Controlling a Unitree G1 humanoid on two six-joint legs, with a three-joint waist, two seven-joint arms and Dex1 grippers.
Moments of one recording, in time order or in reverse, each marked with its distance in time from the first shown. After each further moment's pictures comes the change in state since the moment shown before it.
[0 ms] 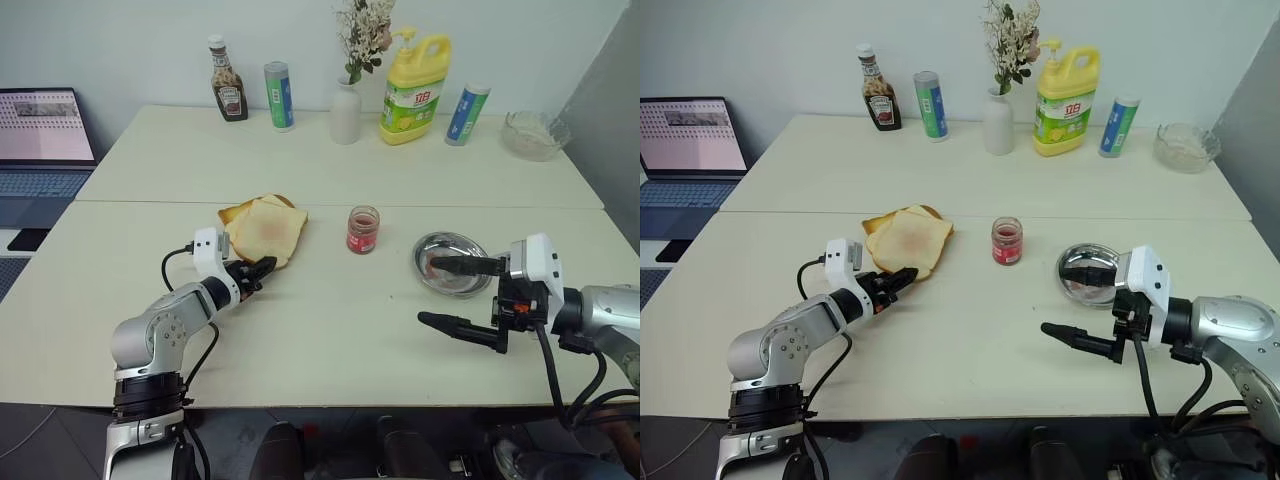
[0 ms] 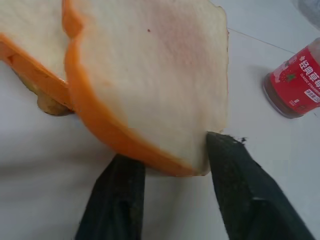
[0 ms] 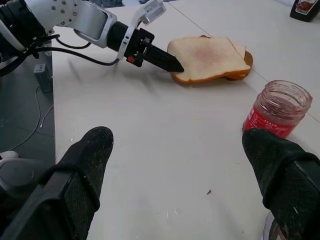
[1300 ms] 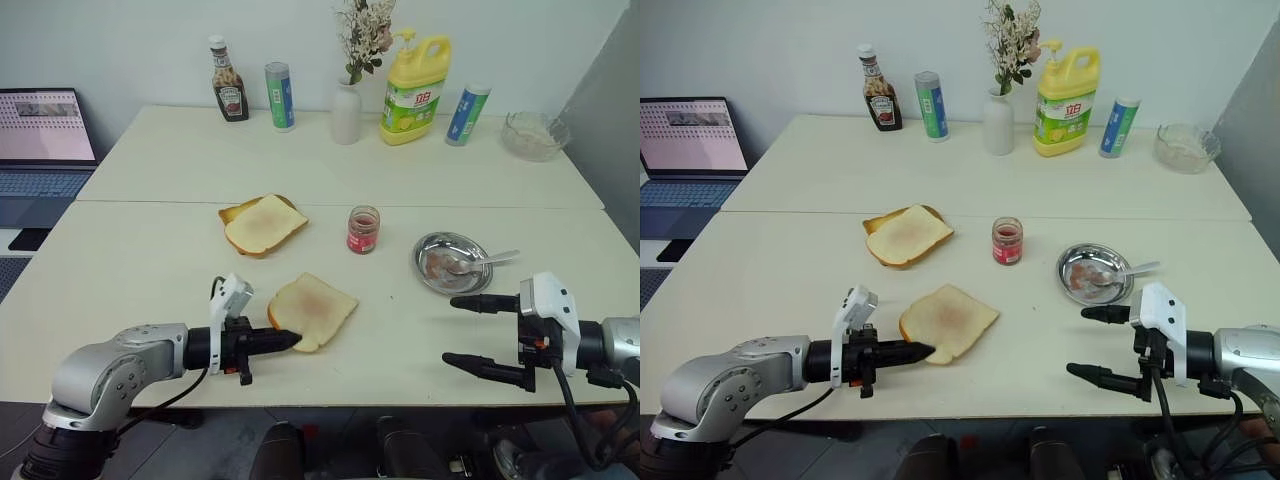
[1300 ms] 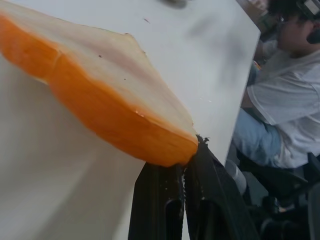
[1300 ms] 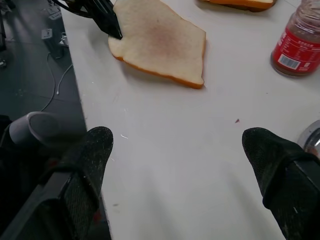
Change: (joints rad) left arm 0.264 0.418 -0.253 -0.338 -0.216 0.060 -0.594; right arm 0.235 -0.092 -0.098 -0.044 -0.026 0.007 0.097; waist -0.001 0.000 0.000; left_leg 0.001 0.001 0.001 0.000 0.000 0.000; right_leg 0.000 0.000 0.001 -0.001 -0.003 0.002
